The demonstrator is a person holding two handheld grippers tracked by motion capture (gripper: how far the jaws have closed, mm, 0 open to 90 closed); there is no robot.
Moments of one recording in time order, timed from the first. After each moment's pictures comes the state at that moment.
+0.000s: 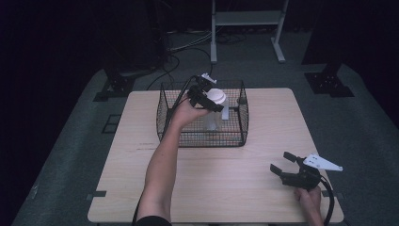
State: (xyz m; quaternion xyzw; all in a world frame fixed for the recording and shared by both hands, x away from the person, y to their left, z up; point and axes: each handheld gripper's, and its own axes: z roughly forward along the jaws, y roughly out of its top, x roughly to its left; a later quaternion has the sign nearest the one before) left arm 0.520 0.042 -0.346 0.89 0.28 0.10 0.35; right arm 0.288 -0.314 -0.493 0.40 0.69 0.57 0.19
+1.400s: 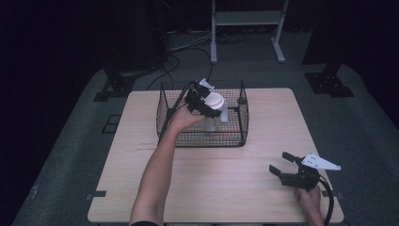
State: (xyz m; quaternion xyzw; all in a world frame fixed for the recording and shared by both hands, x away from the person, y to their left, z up) left arm 0.510 0.052 -0.359 0.88 0.27 0.11 0.36; right arm 0.290 -0.311 -0.493 0.38 0.70 0.57 0.19
